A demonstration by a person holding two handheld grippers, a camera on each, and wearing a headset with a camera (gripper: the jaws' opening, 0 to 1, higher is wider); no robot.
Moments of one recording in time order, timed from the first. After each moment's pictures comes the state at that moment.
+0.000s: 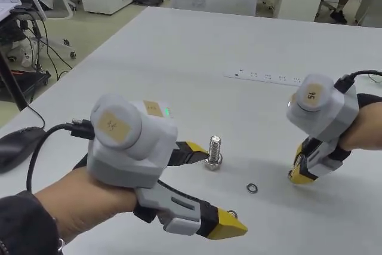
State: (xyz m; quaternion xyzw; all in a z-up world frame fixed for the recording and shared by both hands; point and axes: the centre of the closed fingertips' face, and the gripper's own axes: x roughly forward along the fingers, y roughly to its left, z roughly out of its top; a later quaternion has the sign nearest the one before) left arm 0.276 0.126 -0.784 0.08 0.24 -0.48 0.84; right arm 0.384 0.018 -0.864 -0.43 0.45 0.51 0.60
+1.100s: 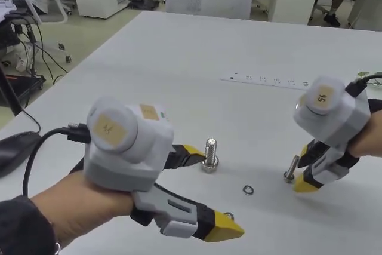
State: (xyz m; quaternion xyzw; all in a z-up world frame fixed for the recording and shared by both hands) left arm 0.275 0.126 -0.784 0.08 0.24 -0.48 0.84; right arm 0.370 0.006 -0.856 -0.41 0.45 0.50 0.62
